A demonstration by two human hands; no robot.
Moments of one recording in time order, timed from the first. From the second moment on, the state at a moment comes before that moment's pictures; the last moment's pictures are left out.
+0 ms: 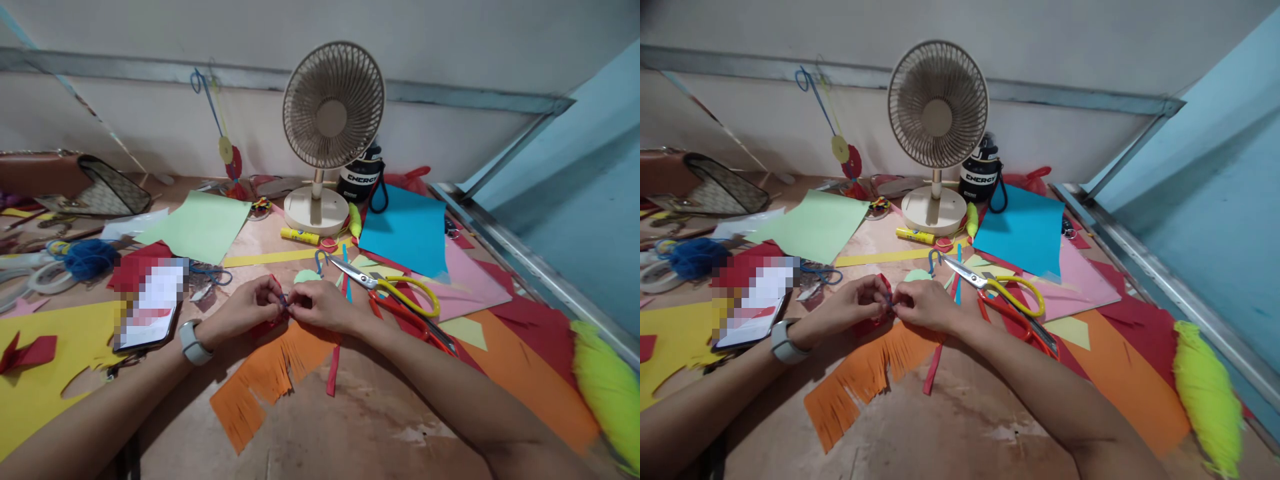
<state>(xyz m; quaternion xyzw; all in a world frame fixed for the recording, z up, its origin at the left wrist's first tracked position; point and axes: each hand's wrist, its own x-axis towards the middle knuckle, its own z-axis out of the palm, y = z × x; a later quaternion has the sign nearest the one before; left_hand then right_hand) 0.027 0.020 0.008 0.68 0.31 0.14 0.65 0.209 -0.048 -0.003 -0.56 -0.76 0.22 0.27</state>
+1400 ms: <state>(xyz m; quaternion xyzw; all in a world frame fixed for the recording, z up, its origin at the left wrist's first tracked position) 0.026 0.021 0.002 0.68 0.28 0.15 0.66 0.210 -0.049 -0.006 -0.52 -0.79 0.17 0.29</state>
